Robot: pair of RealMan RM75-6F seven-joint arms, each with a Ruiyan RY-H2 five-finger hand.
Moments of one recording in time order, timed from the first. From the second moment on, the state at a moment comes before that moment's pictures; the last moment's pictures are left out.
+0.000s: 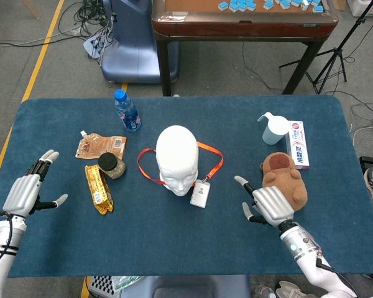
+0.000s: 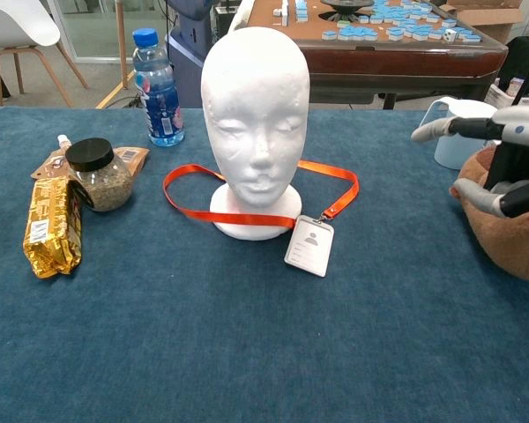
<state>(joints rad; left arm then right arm) -0.37 -1.01 -0.12 -1.84 1.22 1.24 -0.09 0.50 -1.15 0.06 -2.04 -1.13 1.07 -0.40</state>
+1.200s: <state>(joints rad) -0.28 -1.00 -0.07 -1.87 1.35 1.28 -0.09 0.88 -1.49 0.05 -1.76 -0.59 0.82 -0.56</state>
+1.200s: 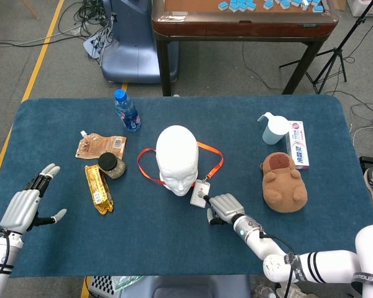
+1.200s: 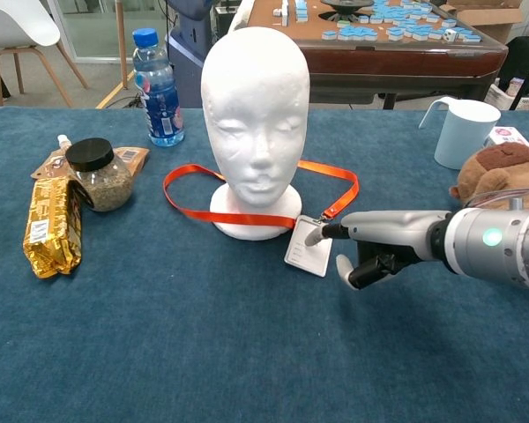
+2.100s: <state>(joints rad) -0.28 -1.01 -0.07 -1.88 1.37 1.26 -0.10 0.88 -1.44 -0.04 -1.84 -0.68 0.83 -0.48</state>
